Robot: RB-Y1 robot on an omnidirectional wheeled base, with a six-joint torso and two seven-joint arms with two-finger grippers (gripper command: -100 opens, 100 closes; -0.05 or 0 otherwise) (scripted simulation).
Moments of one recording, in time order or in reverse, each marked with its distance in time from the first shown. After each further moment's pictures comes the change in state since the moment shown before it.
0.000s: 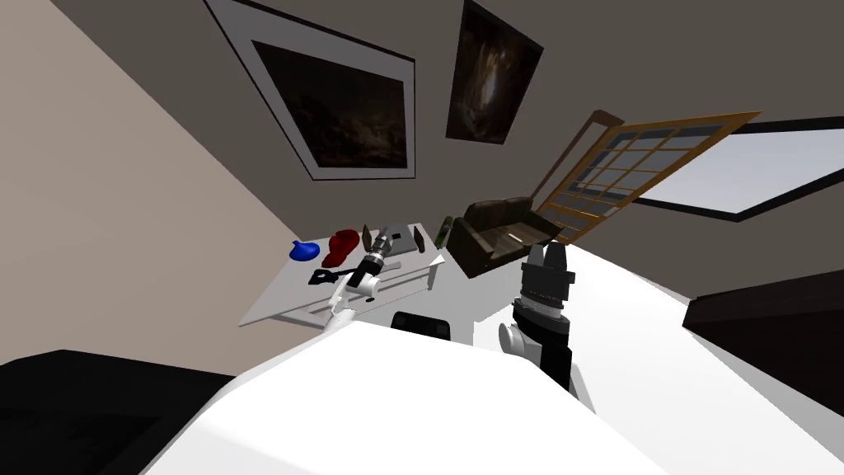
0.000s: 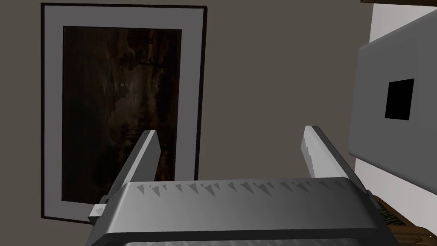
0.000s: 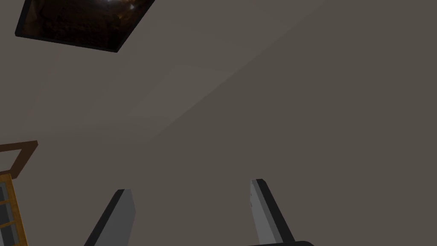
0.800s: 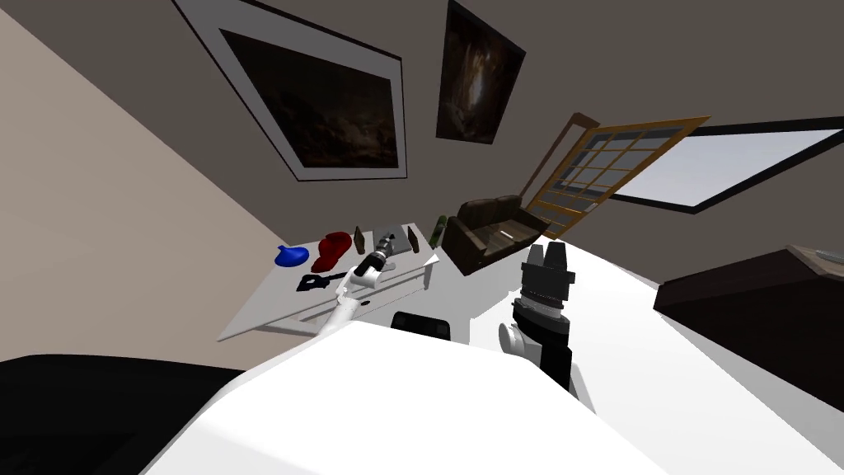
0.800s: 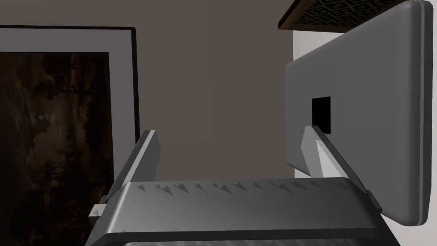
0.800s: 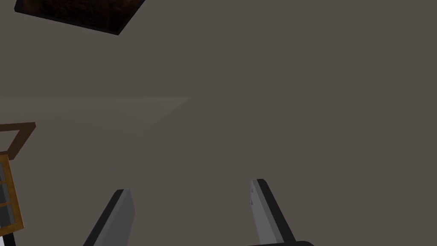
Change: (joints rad) left arm -0.110 0.032 0.017 0.126 0.033 0.213 0.040; right arm 0.000 0.000 0.000 0.000 0.000 0.000 0.000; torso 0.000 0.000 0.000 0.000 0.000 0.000
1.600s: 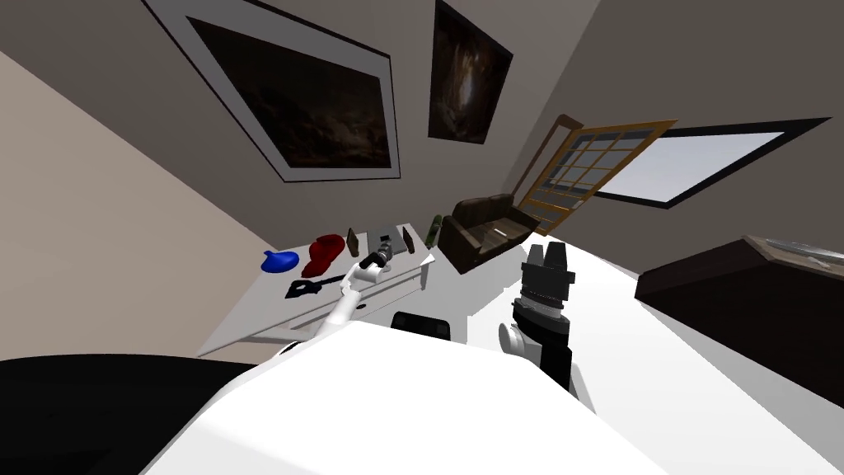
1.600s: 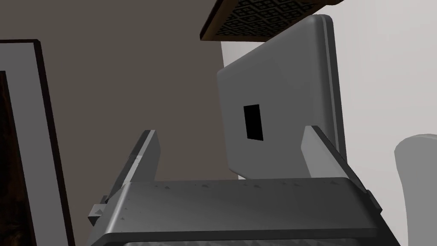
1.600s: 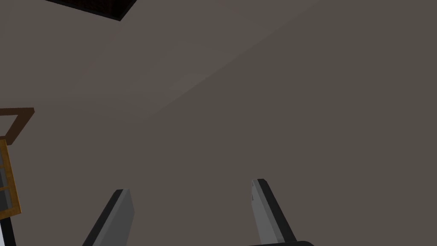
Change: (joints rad) left arm -0.090 0.025 0.018 0.147 0.040 0.197 0.033; right arm 0.000 0.000 0.000 0.000 0.000 0.000 0.000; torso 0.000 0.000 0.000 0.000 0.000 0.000
